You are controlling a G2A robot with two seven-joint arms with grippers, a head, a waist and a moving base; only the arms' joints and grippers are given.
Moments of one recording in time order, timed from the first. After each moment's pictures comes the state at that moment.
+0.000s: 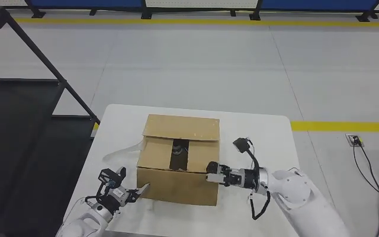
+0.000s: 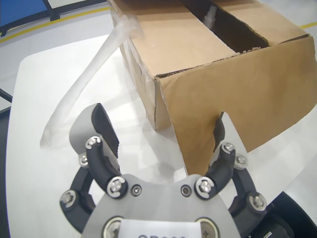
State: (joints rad) left arm 1.51 -1.15 -1.57 -1.68 1.27 -0.47 -0.03; right arm -0.93 -1.08 1.11 -1.53 0.28 -0.40 0.89
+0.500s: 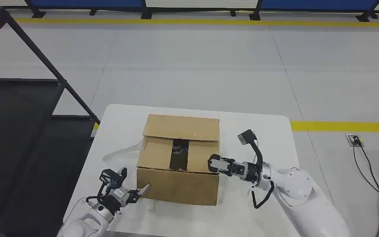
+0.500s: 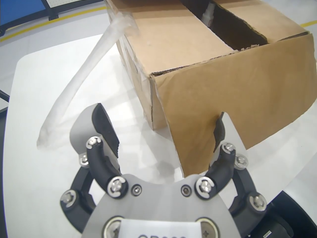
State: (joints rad) left arm 1.52 -1.15 -1.57 -1.68 1.27 -0.47 -0.03; right arm -0.93 -1.09 1.11 -1.53 0.33 -0.36 0.87
